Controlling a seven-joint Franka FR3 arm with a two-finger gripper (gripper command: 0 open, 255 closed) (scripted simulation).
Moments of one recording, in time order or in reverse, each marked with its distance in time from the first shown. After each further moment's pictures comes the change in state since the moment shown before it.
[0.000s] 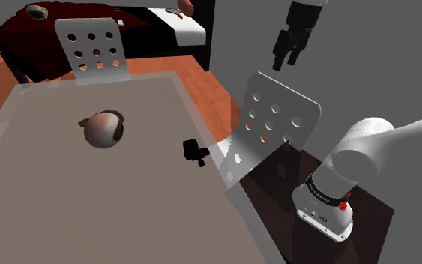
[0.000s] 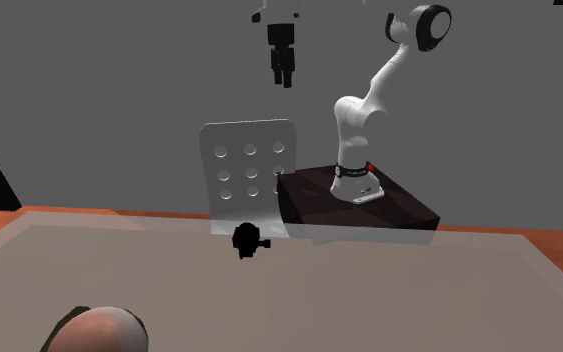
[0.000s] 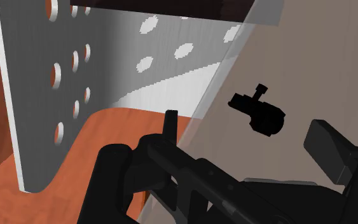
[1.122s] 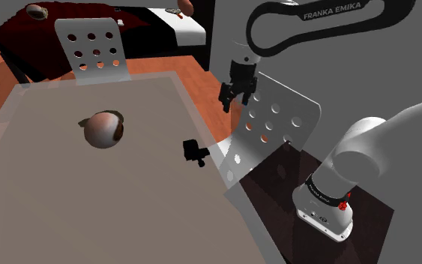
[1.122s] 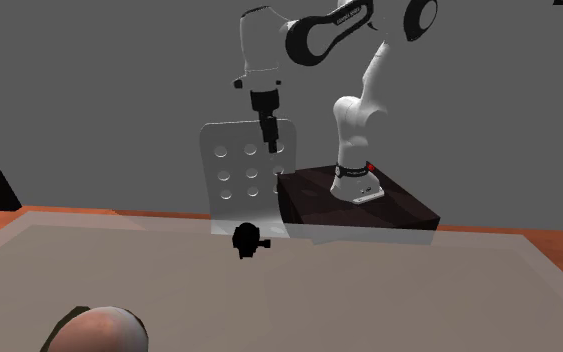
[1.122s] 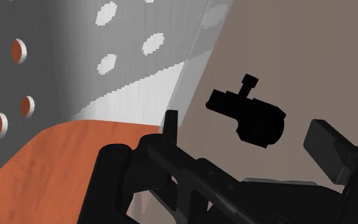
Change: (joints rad) arm 0.039 0.291 0.213 -0.168 0.106 0.431 0.229
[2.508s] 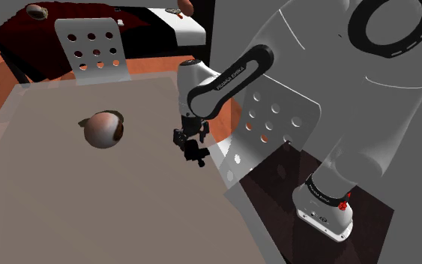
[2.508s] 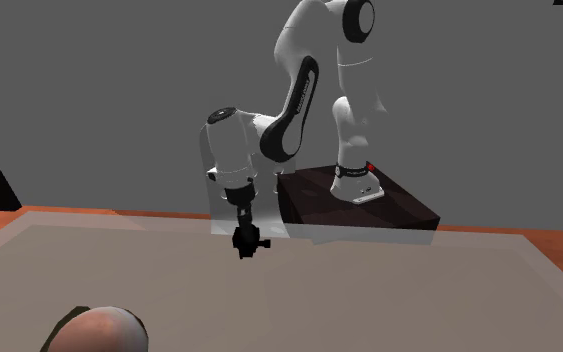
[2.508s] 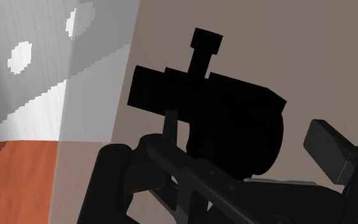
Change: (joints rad) arm 0.051 0.728 0.131 0.212 -0.184 0.459 0.360
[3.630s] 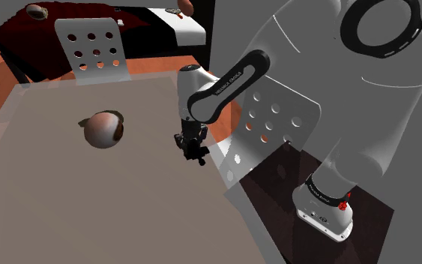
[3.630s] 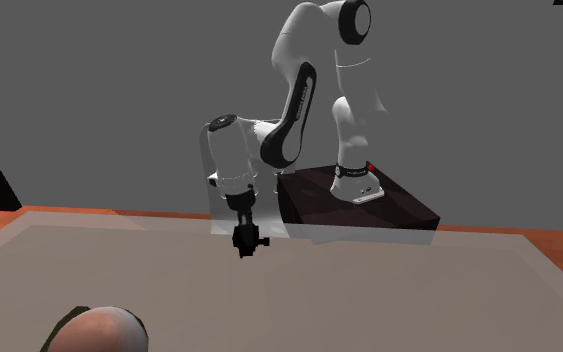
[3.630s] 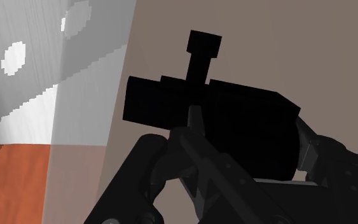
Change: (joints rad) arm 0.006 0.036 -0.007 -0.003 -0.017 0.038 0.011
